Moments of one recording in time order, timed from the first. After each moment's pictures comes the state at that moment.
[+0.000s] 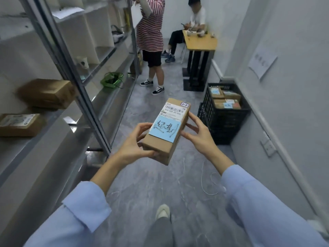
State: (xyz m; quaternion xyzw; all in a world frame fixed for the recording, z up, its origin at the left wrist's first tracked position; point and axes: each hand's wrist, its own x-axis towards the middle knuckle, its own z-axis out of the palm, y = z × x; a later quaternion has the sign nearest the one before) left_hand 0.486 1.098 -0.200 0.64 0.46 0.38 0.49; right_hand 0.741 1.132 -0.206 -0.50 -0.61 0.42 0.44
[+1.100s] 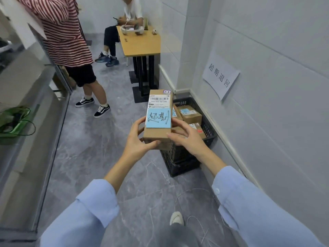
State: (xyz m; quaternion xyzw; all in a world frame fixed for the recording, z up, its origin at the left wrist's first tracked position) left_hand 0.810 1.659 -0.237 0.65 0.39 0.42 0.50; right_hand 1.011 1.611 -0.222 -0.58 -0.52 0.44 0.45
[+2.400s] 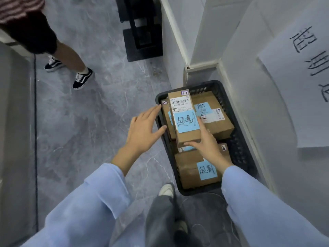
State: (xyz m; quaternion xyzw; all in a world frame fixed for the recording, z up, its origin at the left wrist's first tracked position) left_hand 1.017 2.126 -0.436 0.82 0.51 0.08 0.24; right_hand 1.237 2.030 -0.491 -0.73 -0.46 0.44 0.25
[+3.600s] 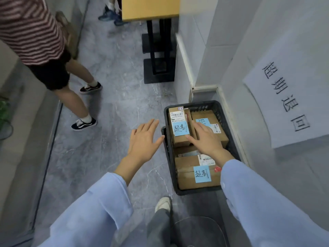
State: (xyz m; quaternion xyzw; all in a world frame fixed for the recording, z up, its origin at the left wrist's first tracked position) left_hand 0.998 2.032 -0.363 0.78 0.60 0.04 0.16; right_hand 1.236 2.013 -0.395 -0.73 -0.63 0.27 0.05
